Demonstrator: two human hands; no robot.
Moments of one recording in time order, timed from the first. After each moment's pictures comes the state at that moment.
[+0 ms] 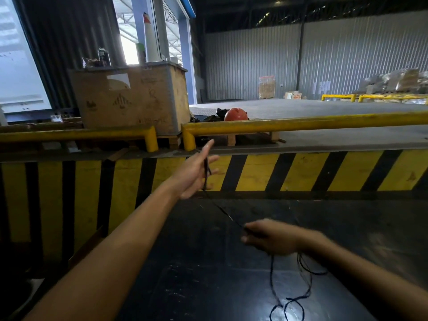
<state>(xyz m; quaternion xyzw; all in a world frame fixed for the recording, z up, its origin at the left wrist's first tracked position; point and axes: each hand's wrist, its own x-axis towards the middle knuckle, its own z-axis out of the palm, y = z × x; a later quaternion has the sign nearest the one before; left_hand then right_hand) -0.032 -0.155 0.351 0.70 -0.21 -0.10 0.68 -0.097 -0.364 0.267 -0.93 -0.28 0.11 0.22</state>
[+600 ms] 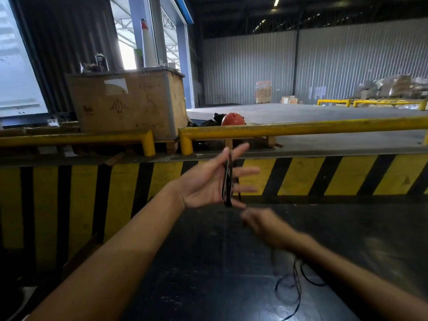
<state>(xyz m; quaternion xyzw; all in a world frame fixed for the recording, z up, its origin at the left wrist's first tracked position) -0.057 -0.176 0.362 0.55 -0.33 -0.37 0.68 -0.075 -0.368 0.251 -0.93 -0.20 -0.05 0.32</state>
